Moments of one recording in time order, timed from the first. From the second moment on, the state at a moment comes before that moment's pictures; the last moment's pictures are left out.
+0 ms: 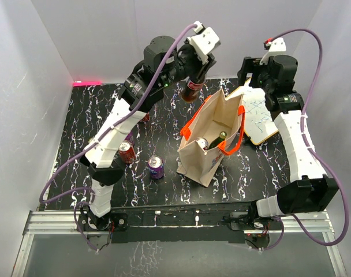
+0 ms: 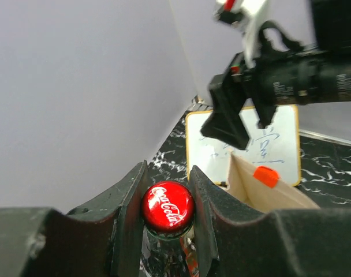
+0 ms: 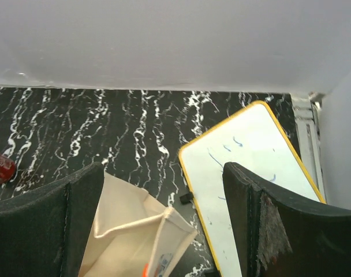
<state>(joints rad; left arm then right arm) -0.83 1.98 2.63 -0.66 0.08 0.34 0.06 1.40 1.54 -0.34 -0.08 0.03</state>
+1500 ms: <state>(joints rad) -0.86 2.17 2.49 -0.59 0.19 0.09 -0.13 1.49 1.52 -0.55 -0.55 -0.20</state>
